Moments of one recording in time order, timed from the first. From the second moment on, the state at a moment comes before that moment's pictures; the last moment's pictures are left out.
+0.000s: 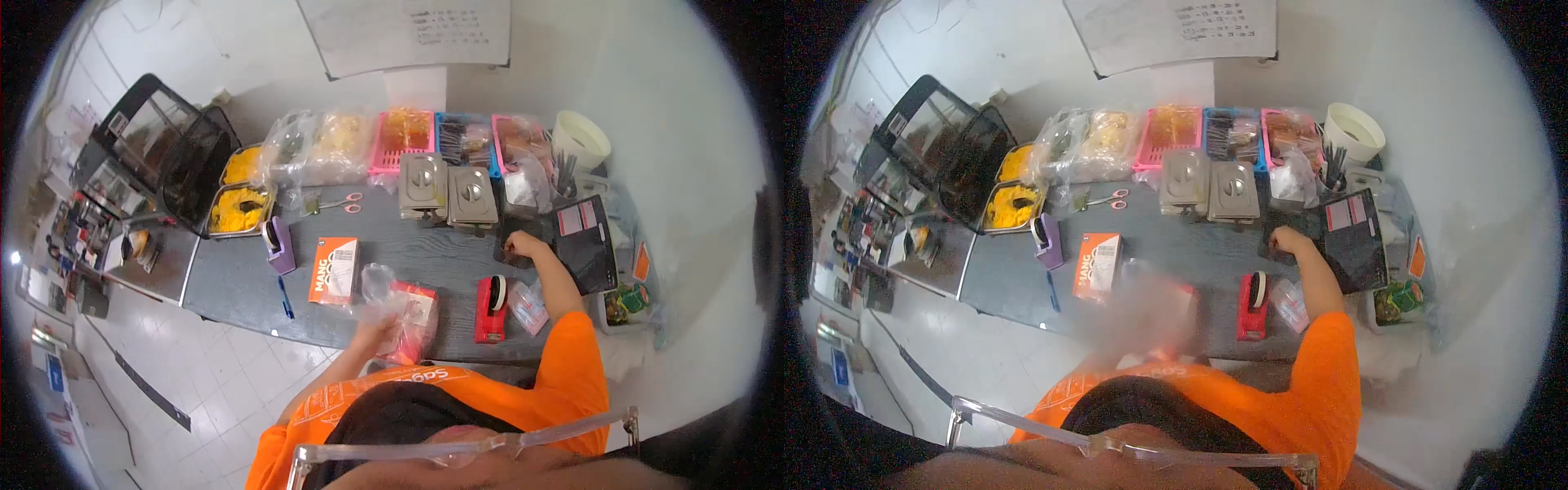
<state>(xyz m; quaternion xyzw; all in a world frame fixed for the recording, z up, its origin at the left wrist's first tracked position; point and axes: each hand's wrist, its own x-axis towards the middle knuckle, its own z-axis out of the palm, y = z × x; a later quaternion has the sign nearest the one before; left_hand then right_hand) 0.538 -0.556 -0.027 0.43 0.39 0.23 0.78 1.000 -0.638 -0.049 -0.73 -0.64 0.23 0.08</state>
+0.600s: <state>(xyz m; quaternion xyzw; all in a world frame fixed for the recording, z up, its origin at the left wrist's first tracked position) 0.534 -0.559 -0.018 0.35 0.37 0.19 0.84 1.004 -0.642 -0.055 -0.69 -0.66 0.26 0.09</state>
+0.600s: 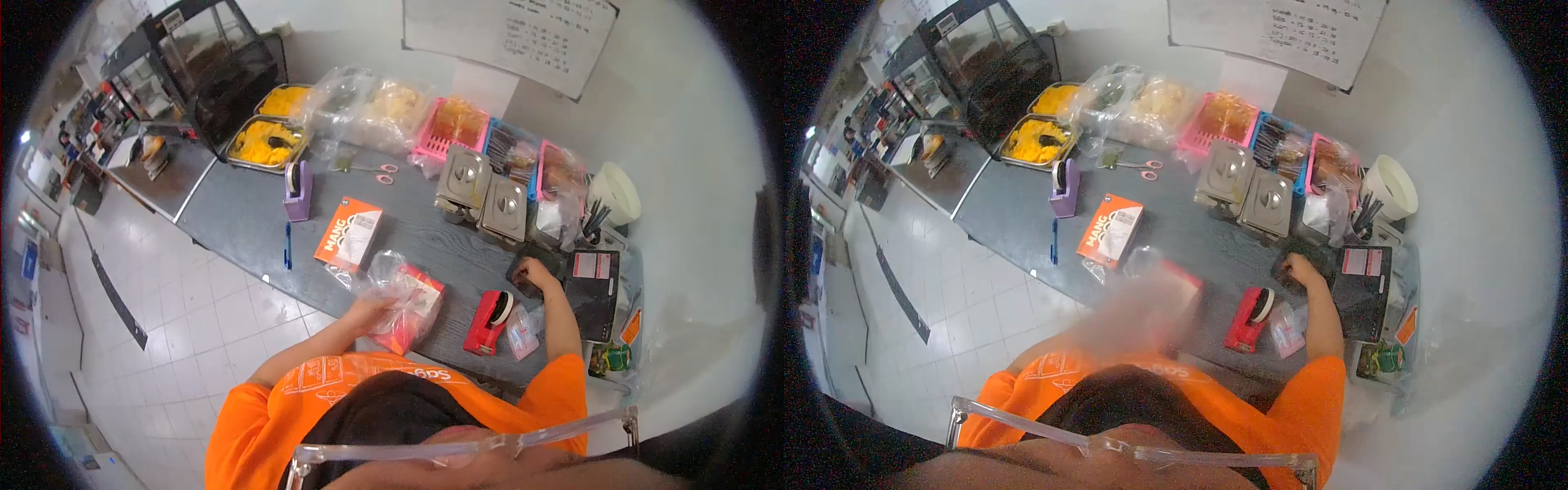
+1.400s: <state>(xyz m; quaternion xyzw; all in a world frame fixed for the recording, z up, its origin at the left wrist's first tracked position) 0.529 -0.556 -0.030 0.32 0.32 0.18 0.87 1.003 -0.635 -0.073 -0.90 -0.42 0.09 -0.03</state>
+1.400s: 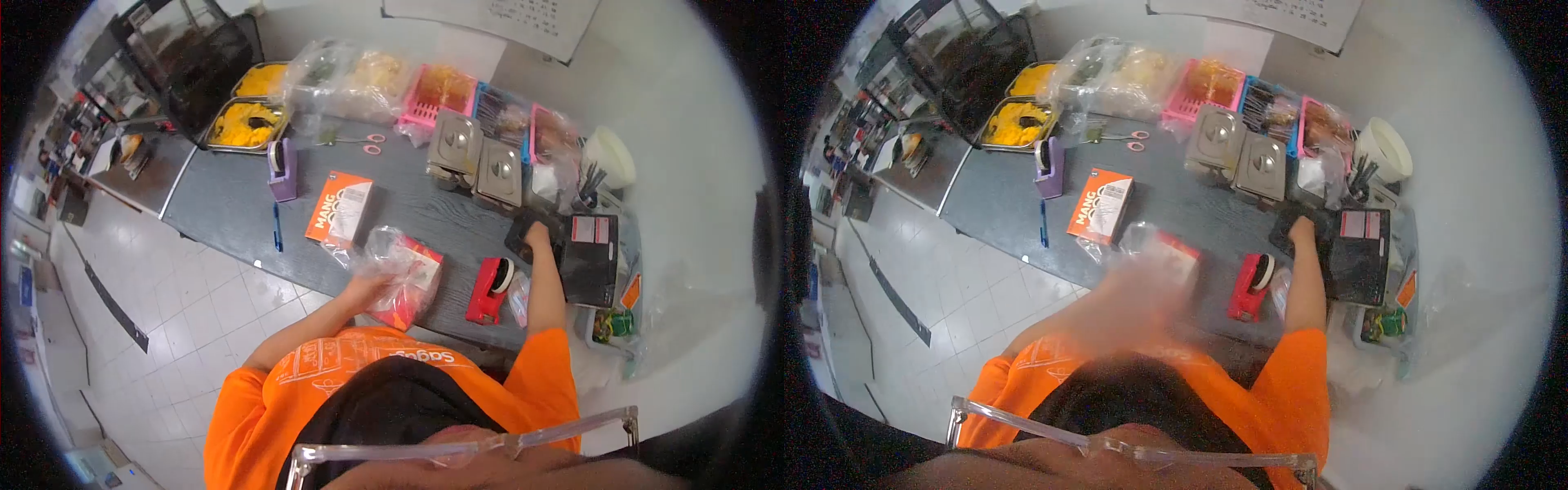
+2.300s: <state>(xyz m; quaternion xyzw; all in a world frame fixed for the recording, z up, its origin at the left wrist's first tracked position) 0.546 -0.529 -0.057 0.78 0.19 0.18 0.57 0.805 -0.664 0.025 -0.72 -0.39 0.12 0.56</state>
